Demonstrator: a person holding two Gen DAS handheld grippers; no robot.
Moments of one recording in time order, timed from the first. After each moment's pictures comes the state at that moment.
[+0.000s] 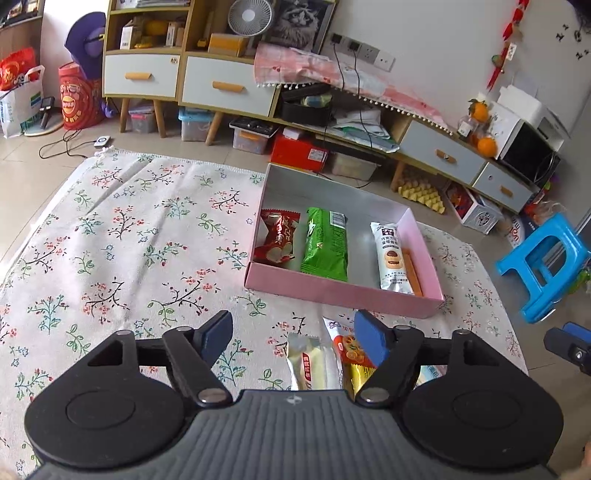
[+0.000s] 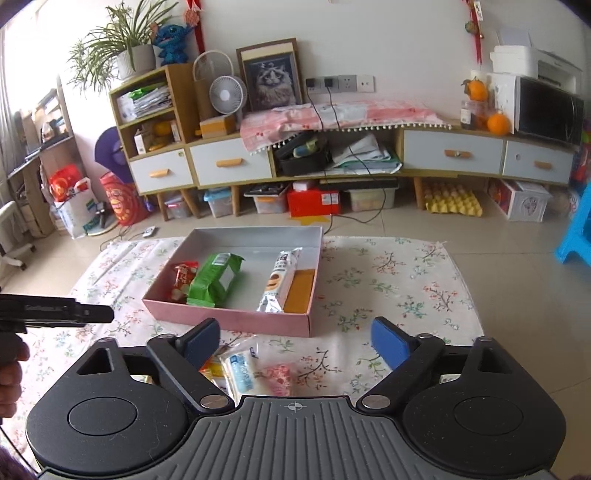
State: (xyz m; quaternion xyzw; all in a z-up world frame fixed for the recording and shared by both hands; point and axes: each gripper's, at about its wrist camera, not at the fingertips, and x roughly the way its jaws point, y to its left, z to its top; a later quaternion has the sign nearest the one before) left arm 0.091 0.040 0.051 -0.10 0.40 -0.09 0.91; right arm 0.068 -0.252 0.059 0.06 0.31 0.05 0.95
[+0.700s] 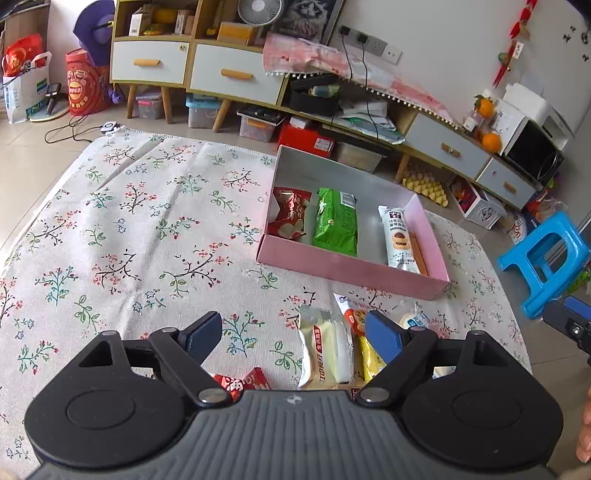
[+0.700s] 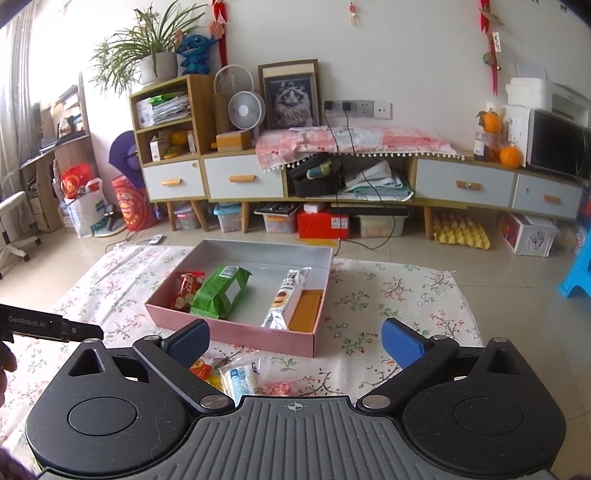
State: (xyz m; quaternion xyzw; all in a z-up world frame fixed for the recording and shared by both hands) left arm 0.075 0.049 0.040 -0.11 0.41 -0.09 0.90; right arm 0.066 -0.244 0.054 0.02 0.27 0.07 0.96
